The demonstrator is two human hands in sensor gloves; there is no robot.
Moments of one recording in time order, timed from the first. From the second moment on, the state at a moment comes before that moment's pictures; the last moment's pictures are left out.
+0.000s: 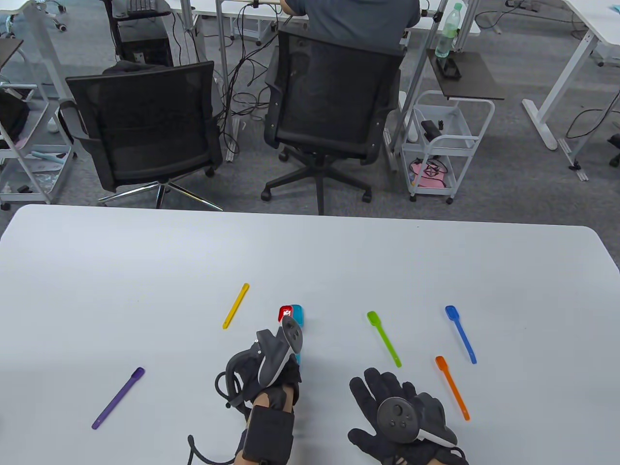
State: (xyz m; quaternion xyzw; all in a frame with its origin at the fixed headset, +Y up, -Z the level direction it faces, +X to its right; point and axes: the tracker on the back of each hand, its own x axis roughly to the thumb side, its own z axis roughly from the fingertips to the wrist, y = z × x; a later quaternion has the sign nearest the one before) left_hand -0.064 -0.759 -0.348 -0.08 0.21 0.07 0.97; right_hand 0.184 -0.771 -0.269 0.29 0.10 0.95 0.11
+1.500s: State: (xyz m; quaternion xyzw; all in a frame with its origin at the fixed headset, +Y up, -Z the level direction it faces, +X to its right) left_hand -0.039 -0.785 -0.365 -0.06 0.25 0.05 0.97; right_hand 0.188 -0.770 -0.271 0.29 0.10 0.94 0.12
